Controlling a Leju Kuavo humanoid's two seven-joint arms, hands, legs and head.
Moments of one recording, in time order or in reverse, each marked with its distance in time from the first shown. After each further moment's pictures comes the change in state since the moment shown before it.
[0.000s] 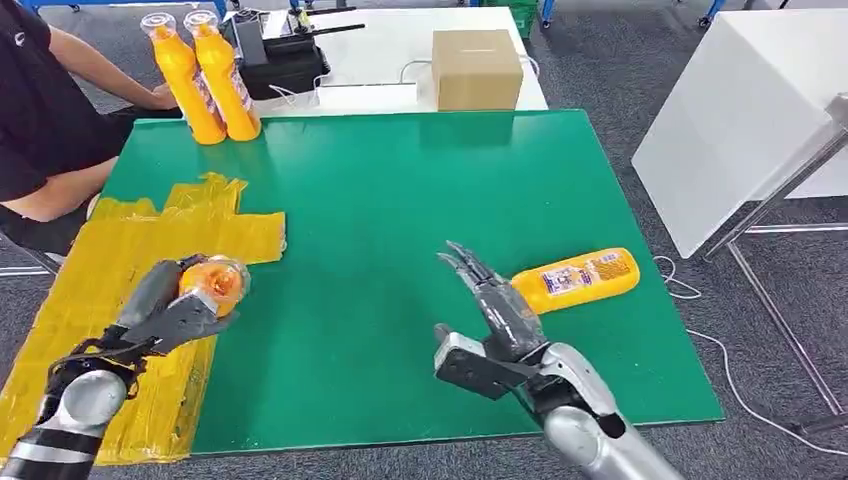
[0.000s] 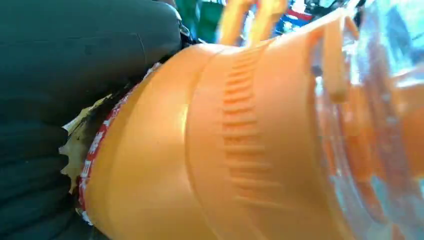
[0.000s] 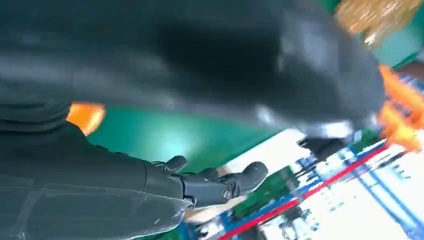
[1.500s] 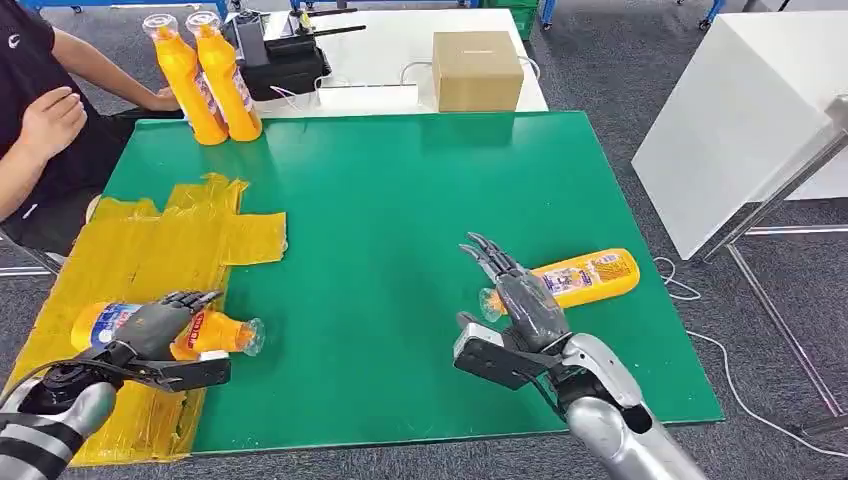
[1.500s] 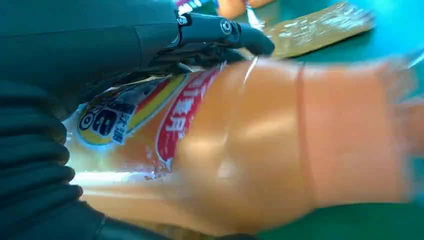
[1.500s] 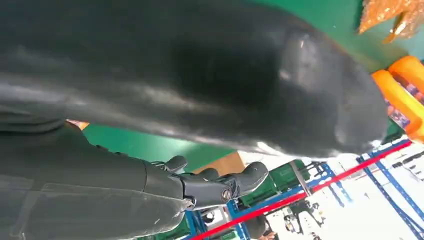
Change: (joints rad) left arm -0.118 0.182 -0.304 0.319 -0.242 -0.008 -0.053; right arm 0.001 -0.019 -0.061 -0.032 0.032 0.079 0.010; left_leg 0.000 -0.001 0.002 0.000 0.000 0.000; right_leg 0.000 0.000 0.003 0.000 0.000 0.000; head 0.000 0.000
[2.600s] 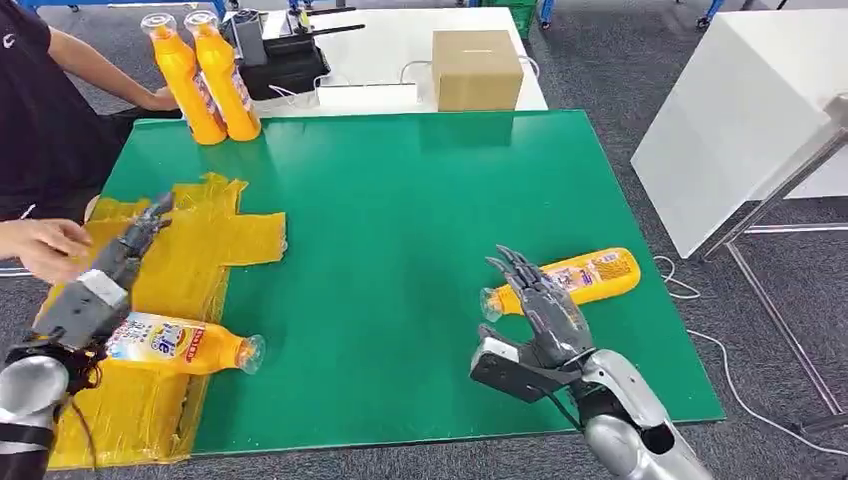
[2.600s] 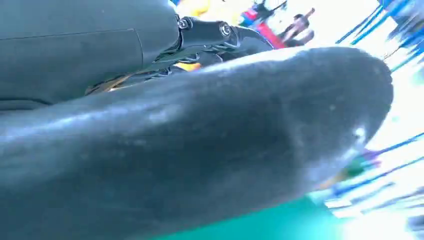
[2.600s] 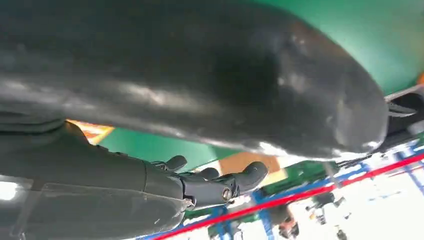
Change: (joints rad) left arm 0.115 -0.164 0.403 -0.427 0.841 -0.137 -0.110; right arm 0.115 -0.048 -0.073 -0.035 0.137 -0.047 0.019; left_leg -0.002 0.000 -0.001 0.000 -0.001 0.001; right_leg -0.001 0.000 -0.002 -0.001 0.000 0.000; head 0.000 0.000
